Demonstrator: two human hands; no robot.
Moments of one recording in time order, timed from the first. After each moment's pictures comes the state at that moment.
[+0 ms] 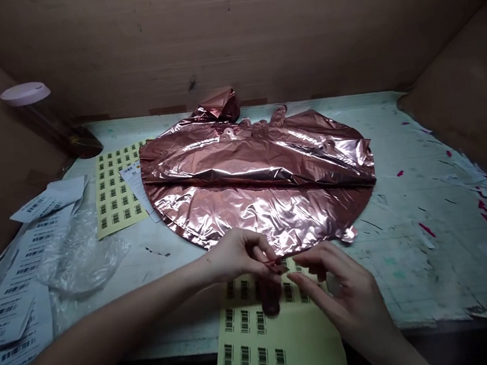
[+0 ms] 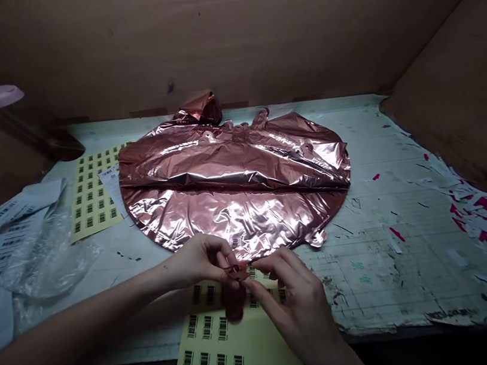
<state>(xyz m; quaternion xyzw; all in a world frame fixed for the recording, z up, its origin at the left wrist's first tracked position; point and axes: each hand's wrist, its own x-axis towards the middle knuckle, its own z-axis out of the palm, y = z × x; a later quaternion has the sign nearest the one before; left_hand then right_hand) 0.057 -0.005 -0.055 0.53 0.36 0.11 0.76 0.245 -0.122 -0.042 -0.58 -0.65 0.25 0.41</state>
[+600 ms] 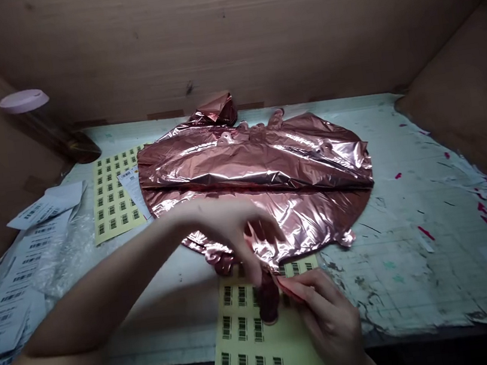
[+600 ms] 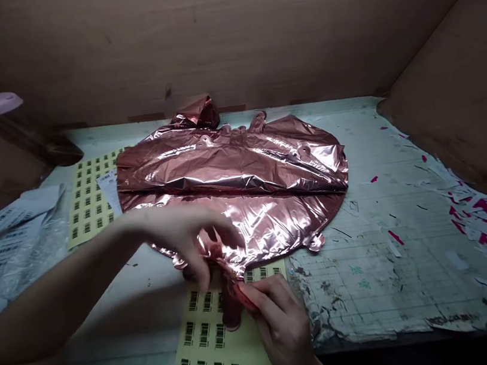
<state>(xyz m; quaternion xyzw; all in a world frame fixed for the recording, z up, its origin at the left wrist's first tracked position) 0.072 0.062 0.021 0.84 0.16 -0.07 0.51 0.225 -0.136 -0.081 -0.50 -0.69 0.15 0.50</state>
